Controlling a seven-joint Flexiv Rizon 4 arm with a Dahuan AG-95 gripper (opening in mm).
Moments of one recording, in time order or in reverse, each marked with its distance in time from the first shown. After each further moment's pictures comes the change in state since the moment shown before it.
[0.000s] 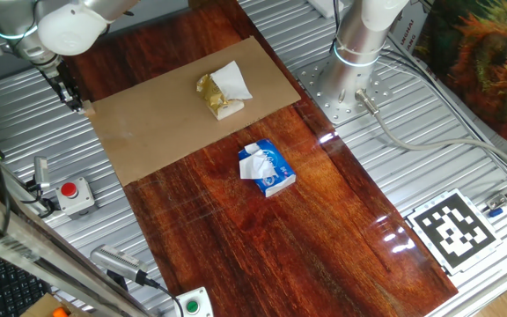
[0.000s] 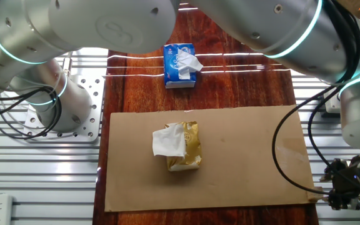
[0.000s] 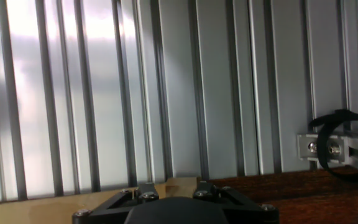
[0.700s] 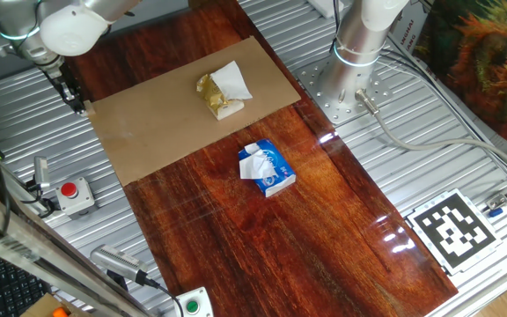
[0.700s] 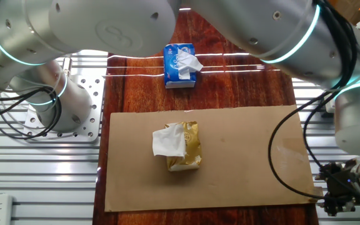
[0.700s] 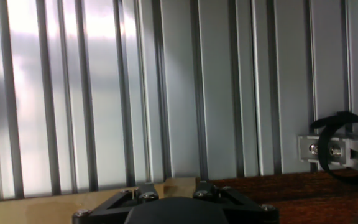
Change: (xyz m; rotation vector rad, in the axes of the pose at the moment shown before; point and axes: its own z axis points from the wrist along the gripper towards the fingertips) arm 0.007 -0.004 0.008 0.000 -0.002 -0.008
